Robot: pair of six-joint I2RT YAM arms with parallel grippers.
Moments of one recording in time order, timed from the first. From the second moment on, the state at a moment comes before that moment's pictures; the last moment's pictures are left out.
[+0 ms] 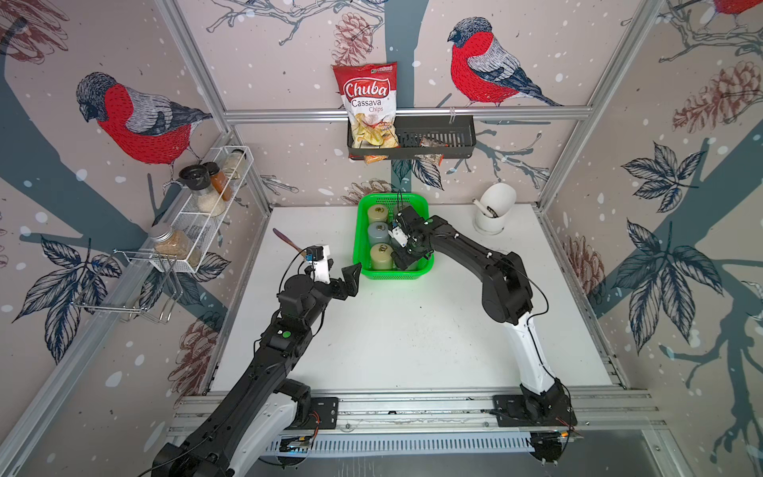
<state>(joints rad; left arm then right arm) -0.32 0.80 0.49 0.13 0.13 -0.27 0.70 2.31 2.06 -0.93 0.02 -0.10</state>
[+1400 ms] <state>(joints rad) -0.33 0.78 0.55 0.08 0.13 -0.28 0.83 1.98 2.10 -1.09 0.09 -0.13</state>
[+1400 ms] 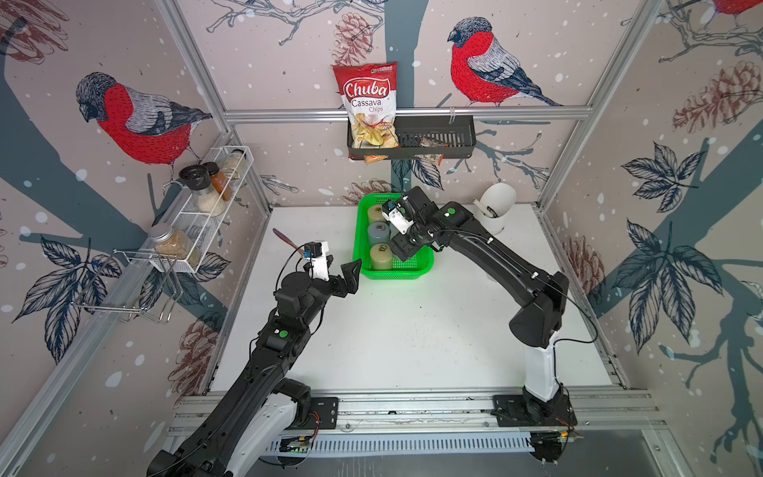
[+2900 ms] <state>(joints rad) -0.33 0.82 0.54 0.08 0.15 -0.28 0.48 1.91 1.48 -0.71 0.09 0.00</state>
